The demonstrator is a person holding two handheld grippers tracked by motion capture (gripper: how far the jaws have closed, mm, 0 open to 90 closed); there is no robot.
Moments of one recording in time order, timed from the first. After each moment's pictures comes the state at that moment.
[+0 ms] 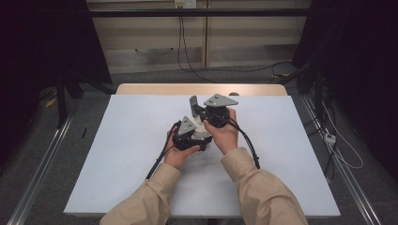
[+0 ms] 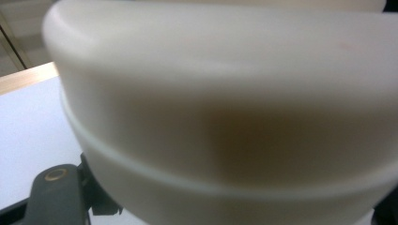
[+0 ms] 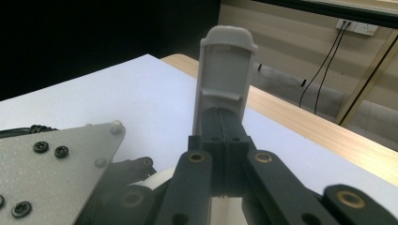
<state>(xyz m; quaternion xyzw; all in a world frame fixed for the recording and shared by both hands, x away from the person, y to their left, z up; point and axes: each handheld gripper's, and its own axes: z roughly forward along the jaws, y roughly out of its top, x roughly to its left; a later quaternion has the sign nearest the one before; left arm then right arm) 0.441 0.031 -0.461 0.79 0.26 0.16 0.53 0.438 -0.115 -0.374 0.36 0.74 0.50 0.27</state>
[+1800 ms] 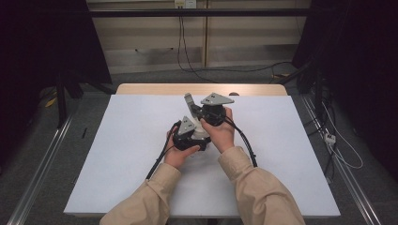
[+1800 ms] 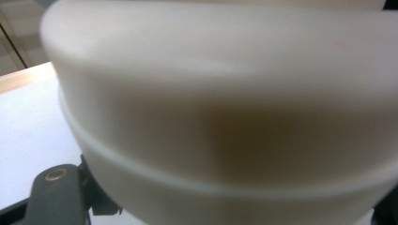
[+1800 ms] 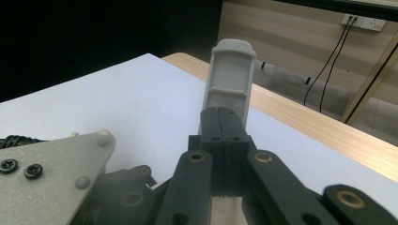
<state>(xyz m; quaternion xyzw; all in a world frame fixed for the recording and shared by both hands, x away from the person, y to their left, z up) 0.441 0.031 -0.462 0.79 0.26 0.16 0.54 0.449 -0.107 -0.380 0.37 0.74 0.50 0.26</state>
